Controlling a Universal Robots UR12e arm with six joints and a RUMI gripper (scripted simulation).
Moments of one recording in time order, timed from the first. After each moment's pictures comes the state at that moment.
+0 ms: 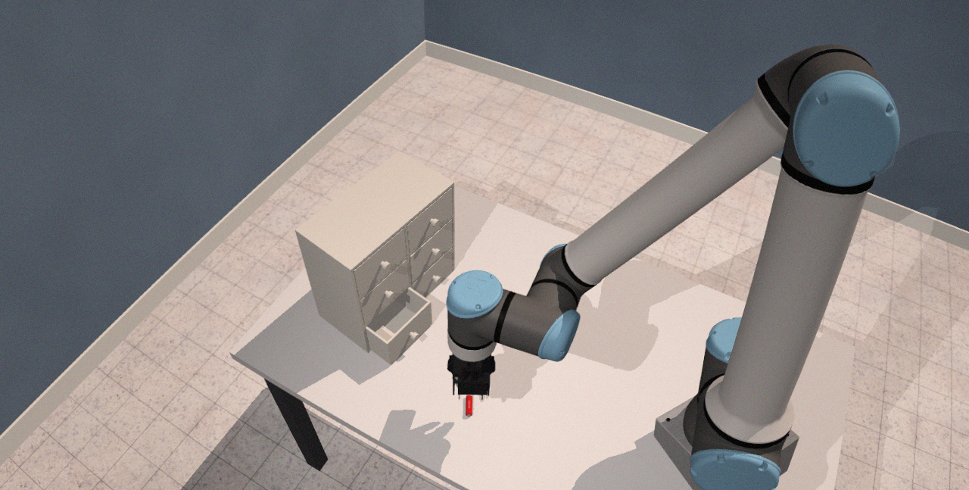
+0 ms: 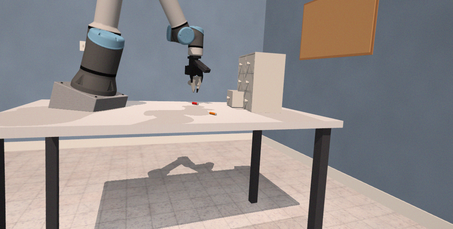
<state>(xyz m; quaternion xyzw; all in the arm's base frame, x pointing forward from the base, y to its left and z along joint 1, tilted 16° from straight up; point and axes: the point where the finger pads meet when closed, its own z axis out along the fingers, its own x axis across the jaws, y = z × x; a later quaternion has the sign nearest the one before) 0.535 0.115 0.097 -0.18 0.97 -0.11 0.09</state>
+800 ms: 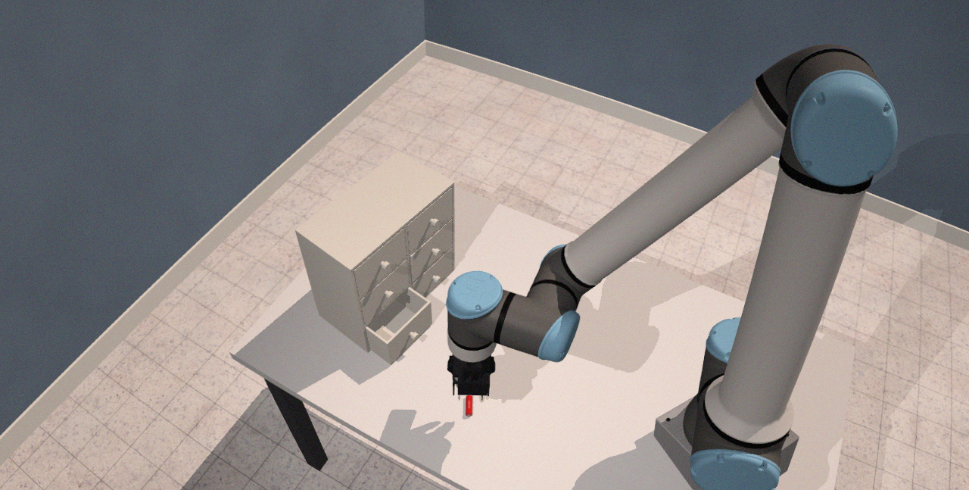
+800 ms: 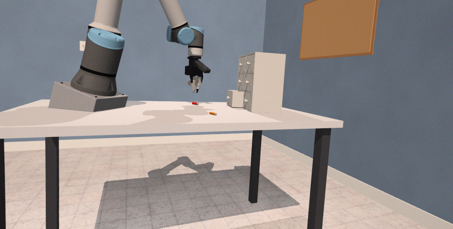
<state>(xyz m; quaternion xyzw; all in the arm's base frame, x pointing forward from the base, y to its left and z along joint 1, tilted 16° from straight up) 0.536 0.114 0.095 -0.18 0.97 -0.11 0.09</state>
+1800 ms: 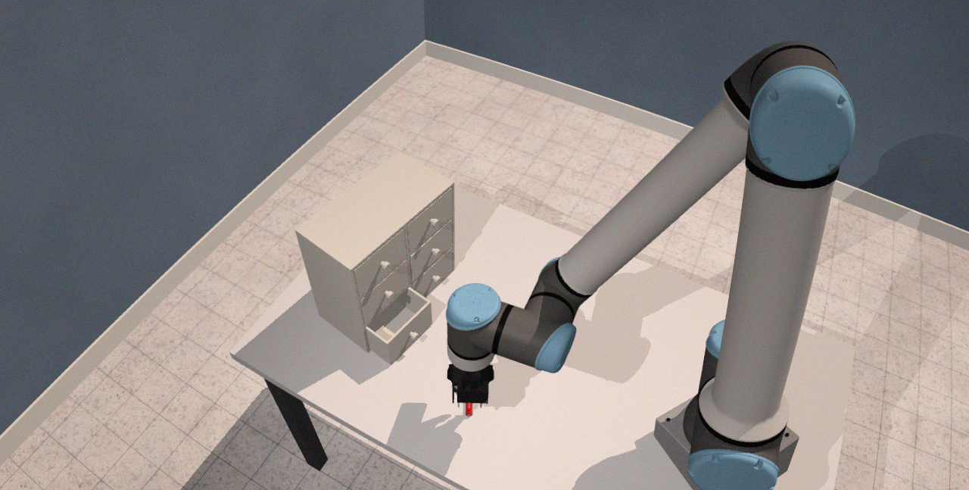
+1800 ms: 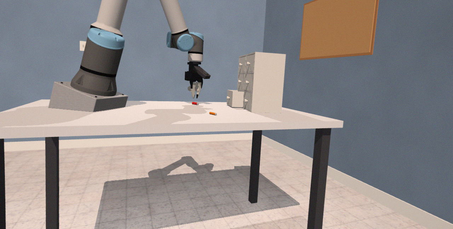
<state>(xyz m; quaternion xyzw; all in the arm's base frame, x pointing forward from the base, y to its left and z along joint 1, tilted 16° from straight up) 0.544 0.109 0.063 -0.18 0.97 -0.11 0.09</state>
